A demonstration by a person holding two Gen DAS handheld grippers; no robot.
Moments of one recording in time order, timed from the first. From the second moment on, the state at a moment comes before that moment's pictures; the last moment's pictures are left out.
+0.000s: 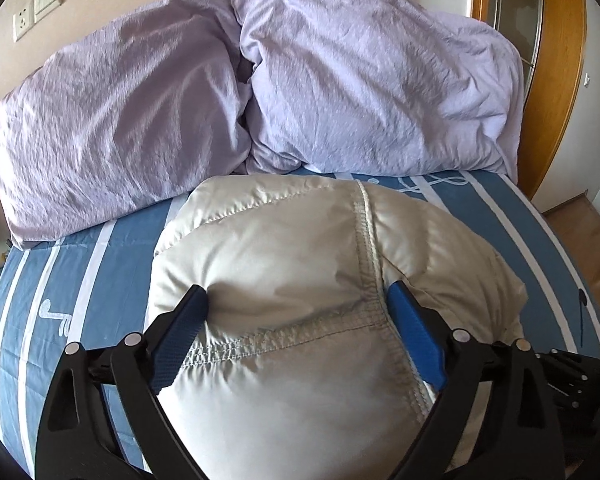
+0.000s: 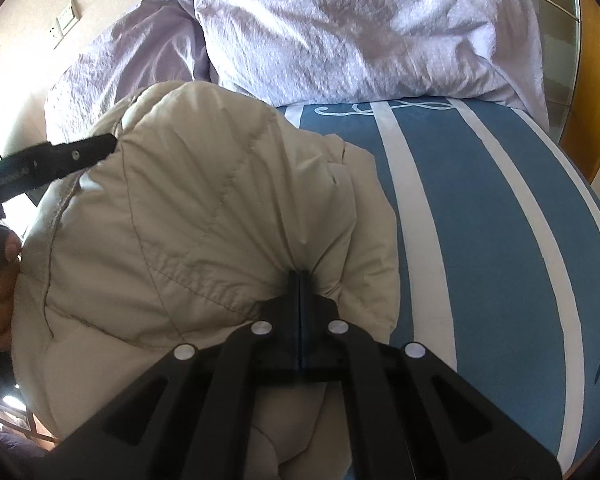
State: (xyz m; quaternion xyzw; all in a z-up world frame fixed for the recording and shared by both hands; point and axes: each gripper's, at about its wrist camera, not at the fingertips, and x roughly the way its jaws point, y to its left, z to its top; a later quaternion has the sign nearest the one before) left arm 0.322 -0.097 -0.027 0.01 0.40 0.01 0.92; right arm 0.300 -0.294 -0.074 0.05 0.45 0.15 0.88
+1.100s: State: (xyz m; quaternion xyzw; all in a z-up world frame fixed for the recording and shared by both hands) left arm 0.340 -0.098 -0.066 0.03 0.40 0.03 0.92; right arm 0.306 -0.316 -0.013 0.09 0.42 0.13 0.90
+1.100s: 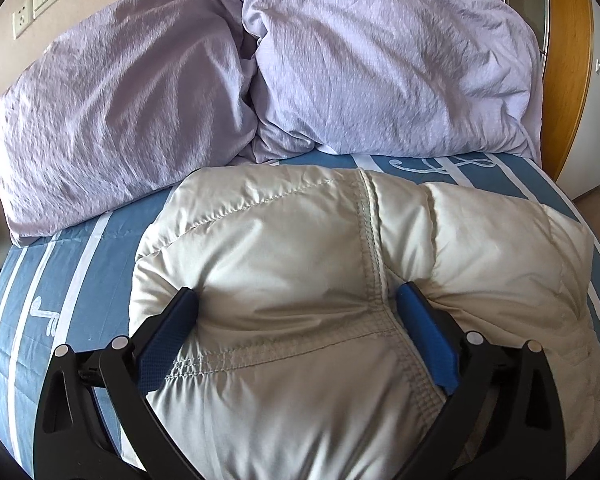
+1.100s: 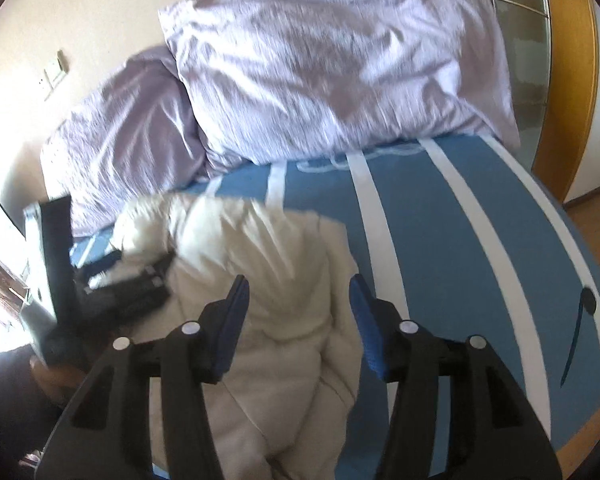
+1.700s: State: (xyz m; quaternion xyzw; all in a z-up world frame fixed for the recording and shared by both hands) left arm 0.337 -0.098 -0.065 0.03 0.39 0.03 0.92; right arm 0.357 -0.263 -0.033 0.04 0.42 0.12 0.90
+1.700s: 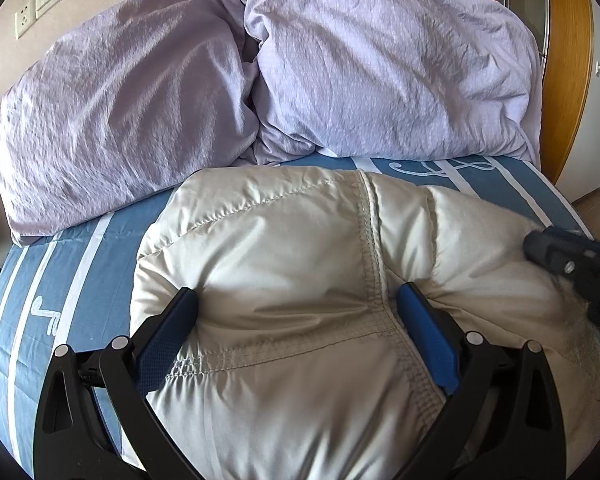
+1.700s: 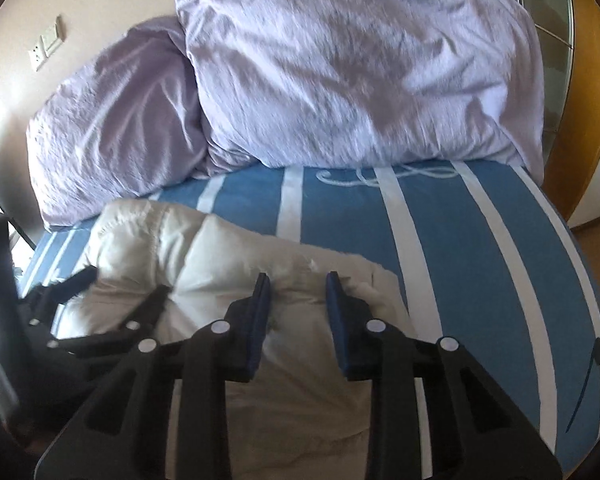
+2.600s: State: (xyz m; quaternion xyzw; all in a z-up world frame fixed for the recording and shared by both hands) left arm 0.339 -0.100 -0.067 0.04 0.39 0.03 0.92; right arm 0.358 -0.268 -0.070 0.06 0.41 0.12 0.90
